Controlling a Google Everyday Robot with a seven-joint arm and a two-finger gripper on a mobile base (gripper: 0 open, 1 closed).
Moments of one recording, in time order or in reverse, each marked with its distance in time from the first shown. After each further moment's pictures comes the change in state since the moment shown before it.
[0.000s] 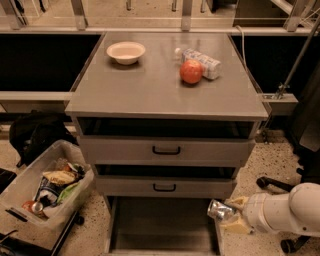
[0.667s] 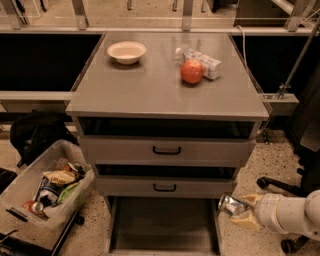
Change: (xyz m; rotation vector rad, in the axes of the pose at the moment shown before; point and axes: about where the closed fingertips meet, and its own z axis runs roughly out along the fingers) arm 0.023 -0.031 -0.009 0.100 -0.050 -0.008
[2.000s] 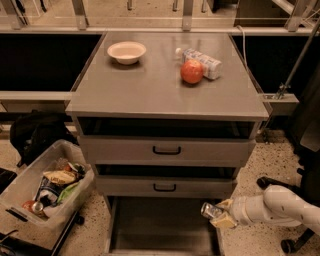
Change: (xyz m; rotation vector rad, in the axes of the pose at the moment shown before) arm 0.076 -0.007 0.177 -0.242 -0.047 0.024
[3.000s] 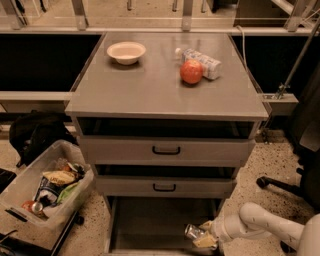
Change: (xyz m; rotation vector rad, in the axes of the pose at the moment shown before) arm 0.066 0.047 0.129 -0.208 -0.026 0.138
